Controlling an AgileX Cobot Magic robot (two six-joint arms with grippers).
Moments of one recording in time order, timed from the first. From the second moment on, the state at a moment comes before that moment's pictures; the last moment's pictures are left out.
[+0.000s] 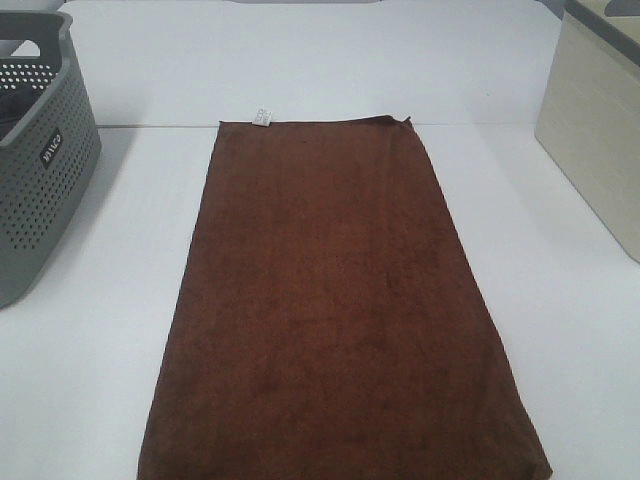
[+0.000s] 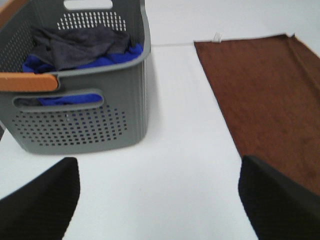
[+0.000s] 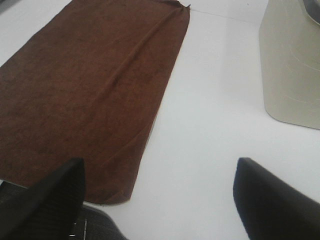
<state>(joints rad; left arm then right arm) 0.03 0.00 -0.51 -0.09 1.00 0.08 0.07 0.00 -0.50 0.25 1.09 -0.25</state>
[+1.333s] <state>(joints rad) 0.03 0.00 -0.50 -0.08 1.05 0.05 0.07 0.00 -0.50 0.14 1.07 -0.17</state>
